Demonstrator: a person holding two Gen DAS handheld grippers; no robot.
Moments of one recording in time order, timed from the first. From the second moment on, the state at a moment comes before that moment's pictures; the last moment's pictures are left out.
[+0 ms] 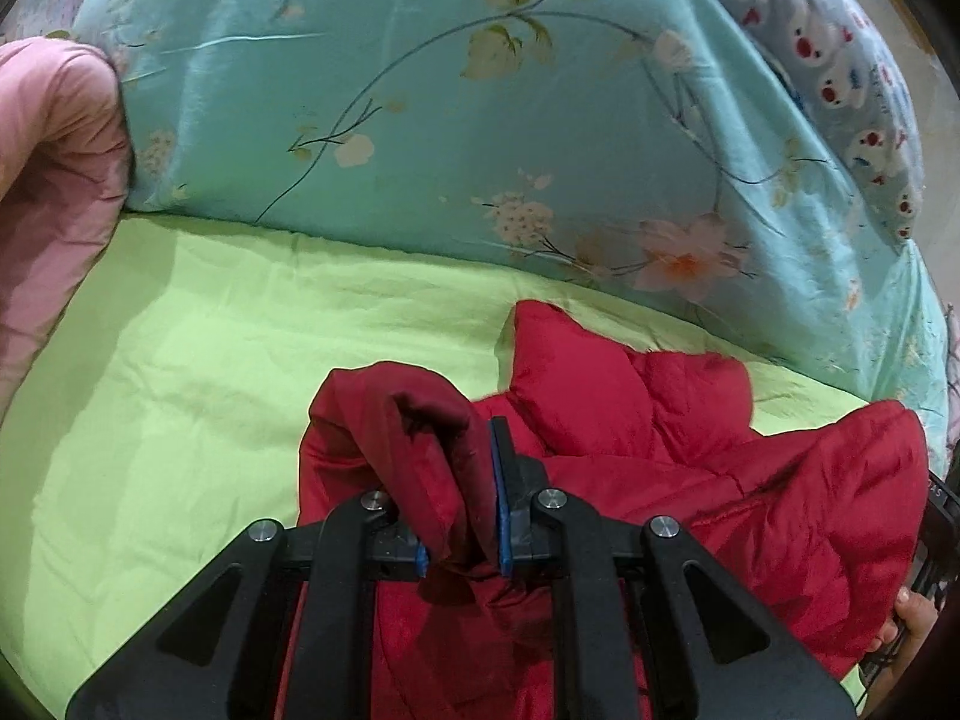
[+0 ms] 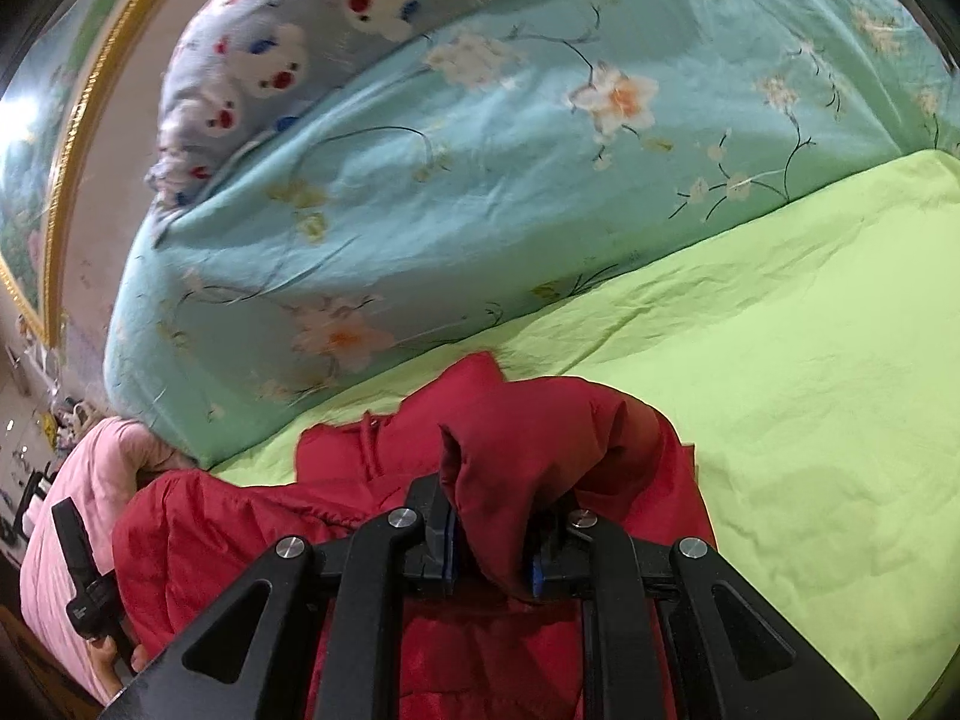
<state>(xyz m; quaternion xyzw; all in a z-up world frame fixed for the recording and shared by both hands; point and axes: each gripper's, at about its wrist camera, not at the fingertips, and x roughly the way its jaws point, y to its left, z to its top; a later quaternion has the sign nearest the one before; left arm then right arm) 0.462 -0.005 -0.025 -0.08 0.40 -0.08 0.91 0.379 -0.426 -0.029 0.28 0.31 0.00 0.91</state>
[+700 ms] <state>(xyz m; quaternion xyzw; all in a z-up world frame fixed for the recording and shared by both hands) 0.533 0.002 -0.070 -0.12 0.45 -0.08 0.88 0.481 -0.434 -0.079 0.27 0.35 -0.05 0.90</state>
